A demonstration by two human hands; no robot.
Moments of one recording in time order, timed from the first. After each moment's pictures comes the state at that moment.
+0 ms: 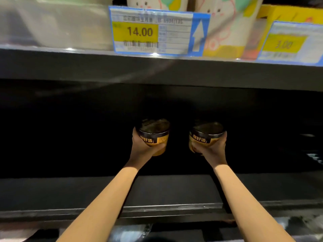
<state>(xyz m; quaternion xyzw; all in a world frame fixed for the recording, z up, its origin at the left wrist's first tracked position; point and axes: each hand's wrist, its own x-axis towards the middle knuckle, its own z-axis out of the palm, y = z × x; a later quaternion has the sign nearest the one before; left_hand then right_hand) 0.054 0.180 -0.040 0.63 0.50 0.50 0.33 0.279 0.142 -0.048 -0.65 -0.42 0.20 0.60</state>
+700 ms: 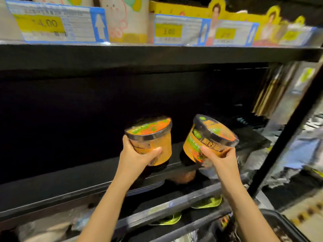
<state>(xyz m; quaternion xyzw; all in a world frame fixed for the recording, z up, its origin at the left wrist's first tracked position) 0.112 0.035 -0.021 0.66 0.41 0.44 0.45 0.306 -0.076 -0.030 -0.62 -0.29 0.23 0.69</state>
